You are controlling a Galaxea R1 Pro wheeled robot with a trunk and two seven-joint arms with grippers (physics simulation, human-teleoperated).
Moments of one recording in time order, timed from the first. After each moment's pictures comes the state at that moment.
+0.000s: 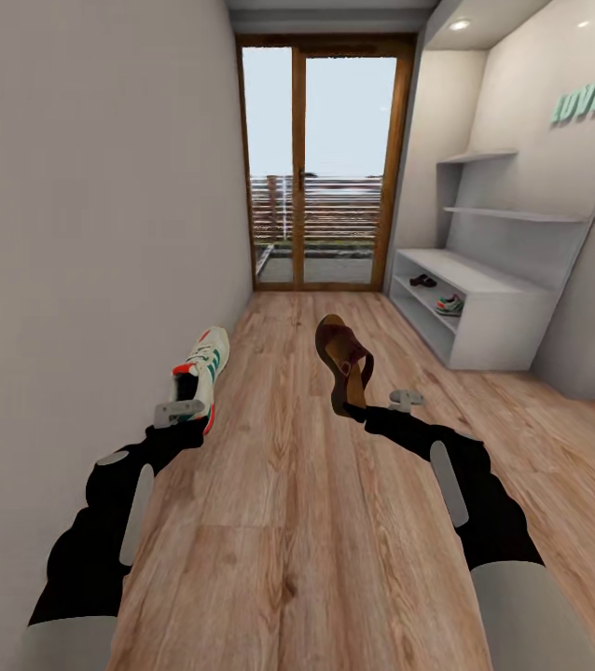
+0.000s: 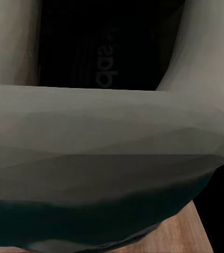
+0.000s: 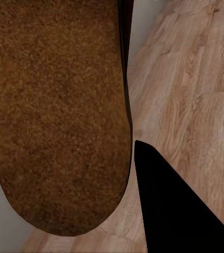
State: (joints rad) left arm -0.52 -0.08 0.14 -1.45 0.00 0.65 -0.15; right arm -0.66 0.03 -0.09 -1.20 -0.21 0.62 0.44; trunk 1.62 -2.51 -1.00
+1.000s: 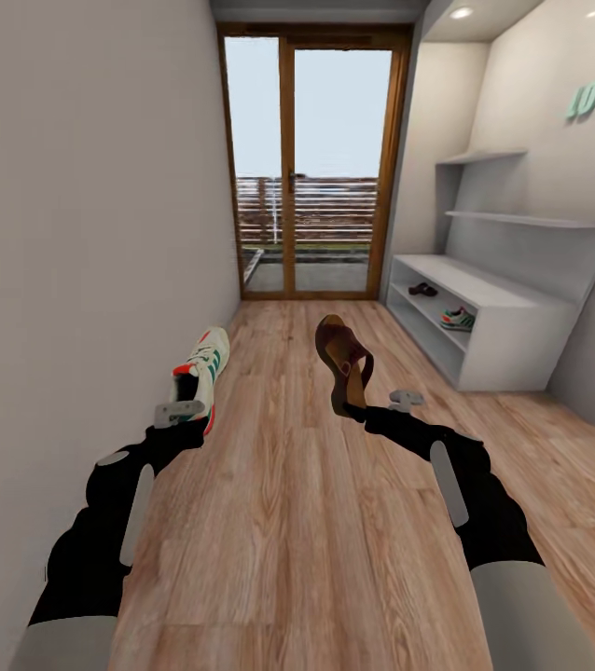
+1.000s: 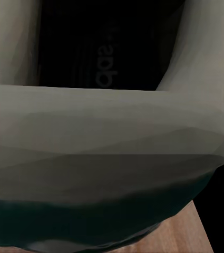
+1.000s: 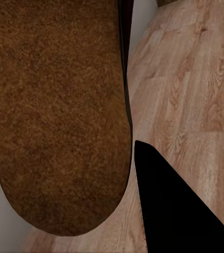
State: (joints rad) left arm -0.52 -0.08 0.14 -1.44 0.00 0.65 -0.15; right arm -0.66 0.03 -0.09 -1.20 -0.21 0.62 0.44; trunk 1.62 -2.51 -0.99
